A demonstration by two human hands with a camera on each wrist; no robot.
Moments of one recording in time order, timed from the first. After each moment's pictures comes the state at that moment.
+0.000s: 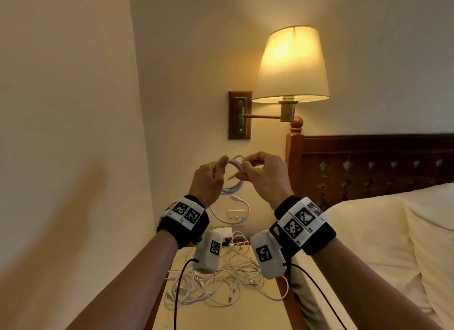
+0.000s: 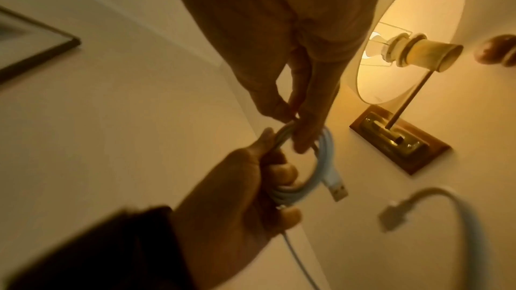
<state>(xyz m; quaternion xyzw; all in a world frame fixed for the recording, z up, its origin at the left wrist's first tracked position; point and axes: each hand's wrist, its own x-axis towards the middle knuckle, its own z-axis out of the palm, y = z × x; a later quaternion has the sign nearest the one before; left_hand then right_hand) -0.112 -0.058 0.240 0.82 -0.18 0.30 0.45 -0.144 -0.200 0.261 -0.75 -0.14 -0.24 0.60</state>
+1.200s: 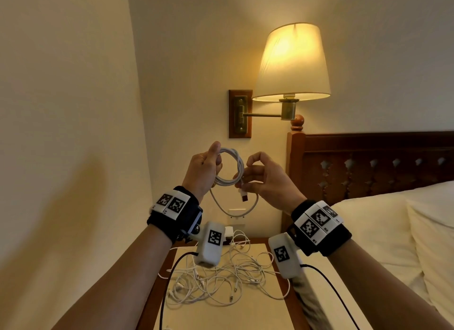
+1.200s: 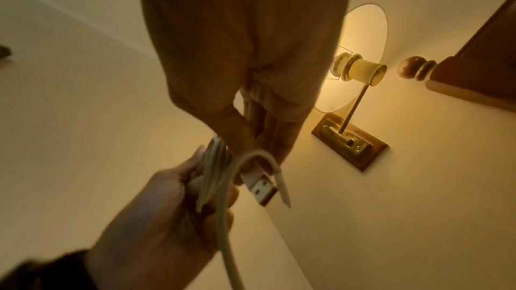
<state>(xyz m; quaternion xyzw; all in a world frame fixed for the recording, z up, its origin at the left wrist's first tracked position) -0.130 -0.053 0.263 0.74 -0.15 0.19 0.62 -0.134 -0.226 0.246 -0.77 -0.28 -0.11 0.56</state>
